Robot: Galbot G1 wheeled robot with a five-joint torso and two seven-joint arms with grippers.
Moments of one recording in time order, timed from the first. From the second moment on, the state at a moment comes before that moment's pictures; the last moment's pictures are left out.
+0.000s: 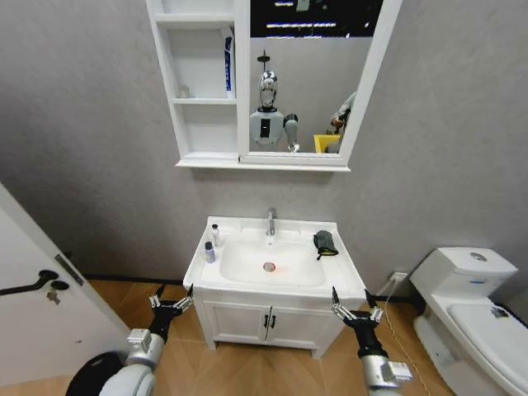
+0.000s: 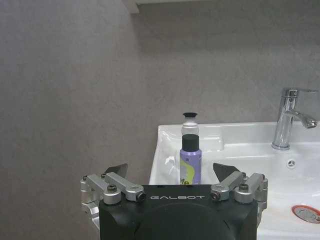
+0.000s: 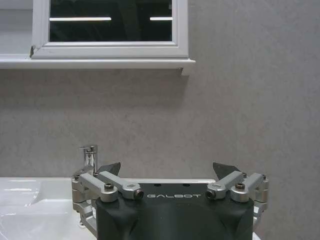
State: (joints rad) left arm 1.50 -1.32 -0.60 -2.02 -0.22 0.09 0.03; right arm -1.65 1.39 0.65 2.00 0.21 0.37 0.04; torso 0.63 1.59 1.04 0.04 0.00
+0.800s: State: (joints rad) left arm 1.20 -1.30 -0.46 -1.71 -0.27 0.10 0.03; right arm -1.65 1.38 0.67 1.97 0.15 0.37 0.07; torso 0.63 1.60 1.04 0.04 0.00
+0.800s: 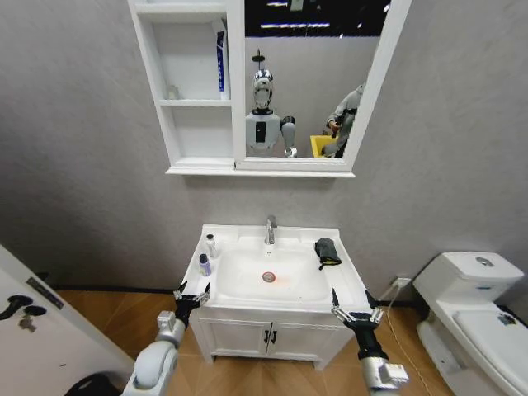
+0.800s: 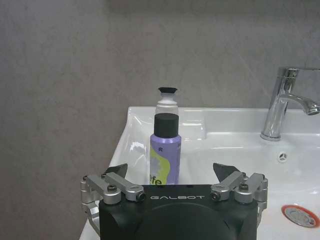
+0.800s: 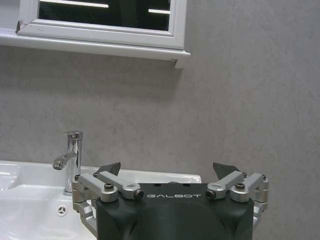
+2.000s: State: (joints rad) left arm 1.01 -1.31 -0.40 -1.52 -0.26 0.12 0.03; right arm -1.64 1.38 0.68 1.92 0.13 0.35 0.10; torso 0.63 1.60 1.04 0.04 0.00
